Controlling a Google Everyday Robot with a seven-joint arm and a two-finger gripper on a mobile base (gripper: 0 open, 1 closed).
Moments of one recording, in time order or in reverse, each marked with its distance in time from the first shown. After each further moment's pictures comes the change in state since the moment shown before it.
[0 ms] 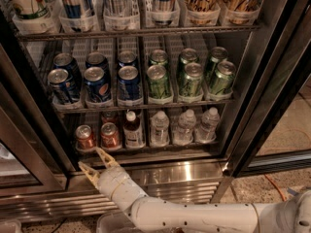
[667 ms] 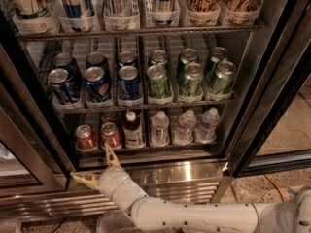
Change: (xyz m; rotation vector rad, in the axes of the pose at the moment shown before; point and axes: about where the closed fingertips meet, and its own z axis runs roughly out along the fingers) arm 0.000 0.000 0.000 0.000 0.000 0.000
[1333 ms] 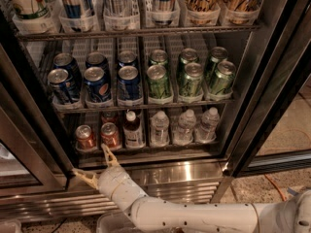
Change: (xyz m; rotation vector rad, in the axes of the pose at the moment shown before) arm 0.000 0.000 0.000 0.001 0.000 0.001
